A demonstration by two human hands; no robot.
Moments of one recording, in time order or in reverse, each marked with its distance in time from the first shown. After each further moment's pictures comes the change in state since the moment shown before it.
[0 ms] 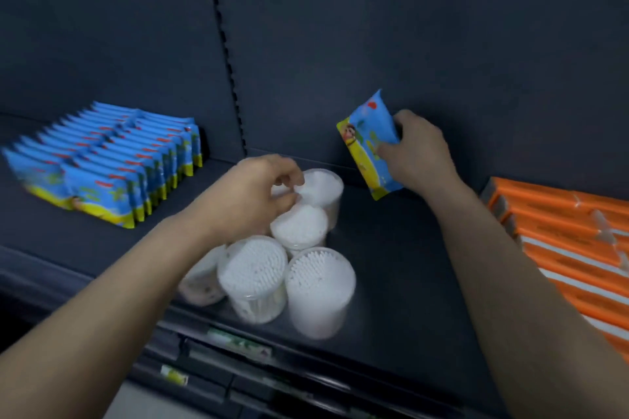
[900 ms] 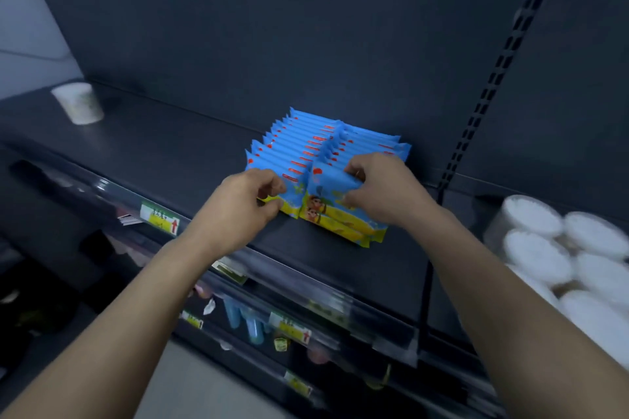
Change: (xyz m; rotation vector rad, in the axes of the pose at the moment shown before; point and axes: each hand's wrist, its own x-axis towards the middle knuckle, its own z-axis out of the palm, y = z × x) left_hand -0.148 -0.302 -0.182 -0.066 0.180 -0.348; right_hand -0.049 -0.318 0.243 -0.176 -0.375 -0.344
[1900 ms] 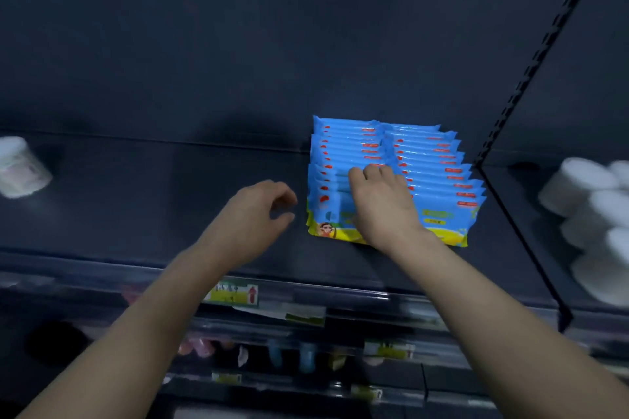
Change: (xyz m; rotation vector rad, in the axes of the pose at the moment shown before) left_hand 0.096 -0.160 -0.071 -0.020 -0.285 0.331; right_hand 0.084 -0.128 0.107 -0.517 0.059 0.329
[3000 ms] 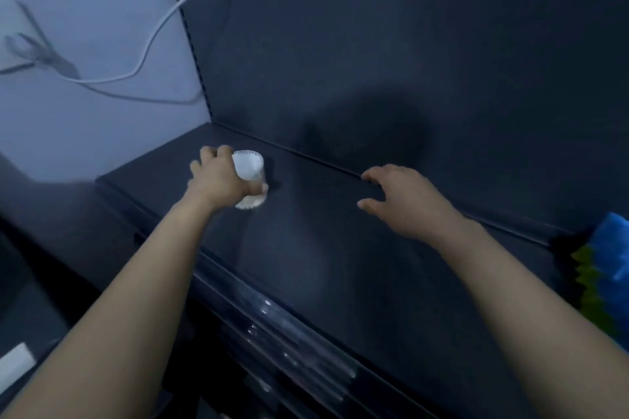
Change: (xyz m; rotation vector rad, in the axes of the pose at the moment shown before) left_hand -0.007 -0.289 -0.222 0.206 0.283 -0.934; right_hand 0.196 -0.263 -0.033 0.401 -0.104 -0.479
